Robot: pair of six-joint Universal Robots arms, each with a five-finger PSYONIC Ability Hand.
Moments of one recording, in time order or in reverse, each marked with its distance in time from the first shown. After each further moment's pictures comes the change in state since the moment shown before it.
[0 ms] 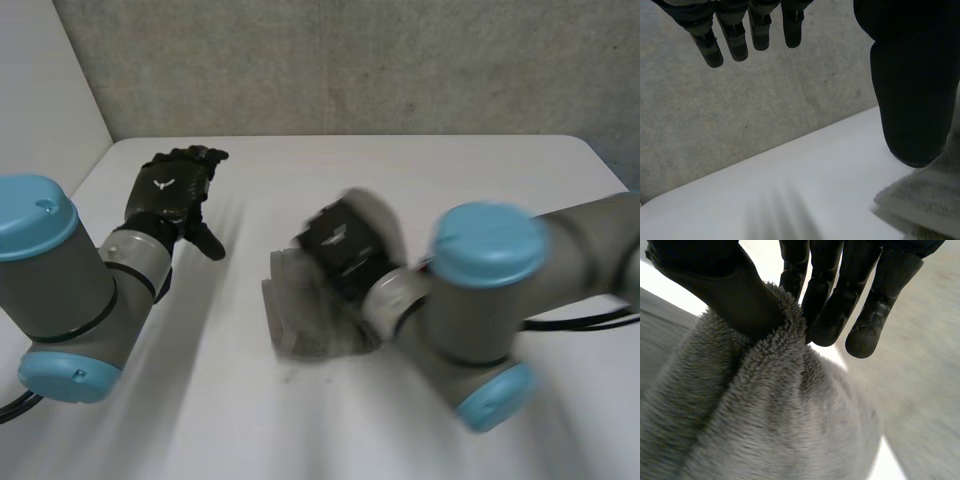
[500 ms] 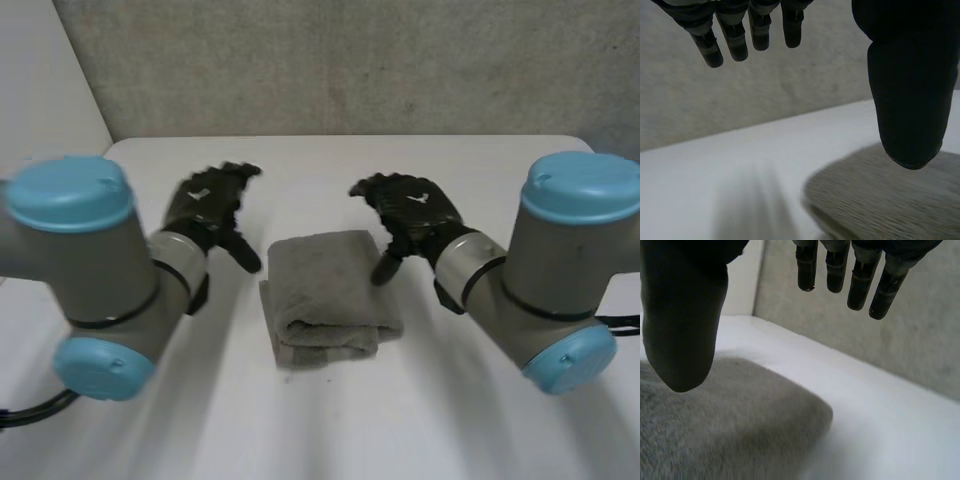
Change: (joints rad) left arm -0.126 -0.111 0.178 -0.199 -0.075 -0.158; right arm -0.220 -0.123 0.062 0.087 -0.024 0.634; left_hand 0.000 0.000 0.000 0.000 0.000; right_hand -1.063 -1.045 -1.084 -1.080 -1.104
